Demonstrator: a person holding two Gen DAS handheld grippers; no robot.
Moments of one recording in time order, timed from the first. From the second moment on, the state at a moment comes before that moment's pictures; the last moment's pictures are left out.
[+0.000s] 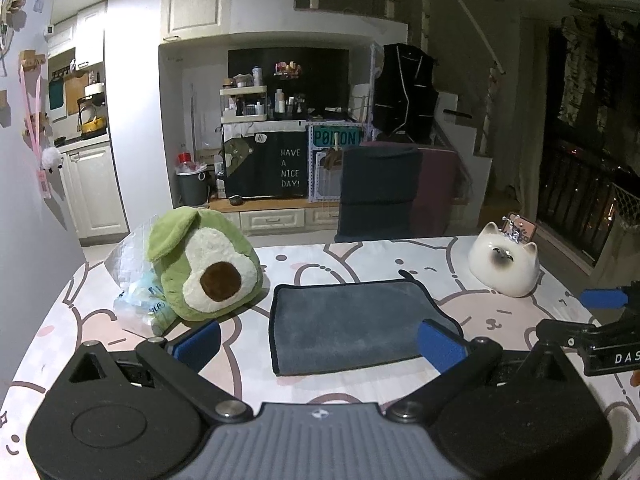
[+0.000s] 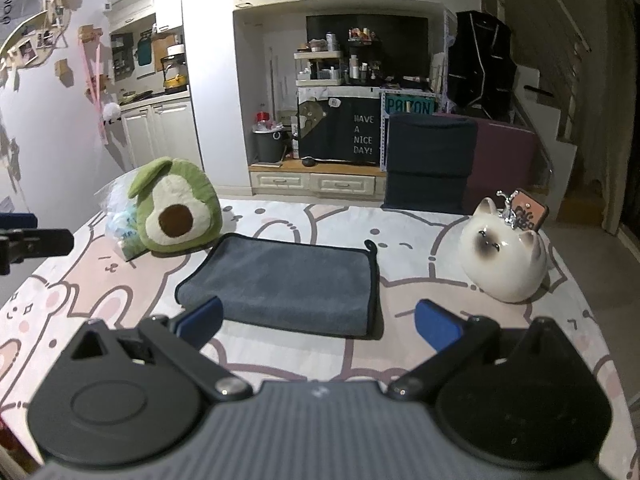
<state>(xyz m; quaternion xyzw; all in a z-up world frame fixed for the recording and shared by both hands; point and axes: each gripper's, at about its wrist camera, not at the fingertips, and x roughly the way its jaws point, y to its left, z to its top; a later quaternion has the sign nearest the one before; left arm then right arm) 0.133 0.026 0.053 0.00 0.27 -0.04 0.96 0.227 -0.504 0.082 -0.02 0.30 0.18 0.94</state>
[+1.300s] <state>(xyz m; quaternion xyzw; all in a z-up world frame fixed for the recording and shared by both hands) 0.068 0.006 0.029 0.03 0.27 -0.06 0.96 0.155 -0.518 0.085 -0.05 0.28 0.20 0.94</state>
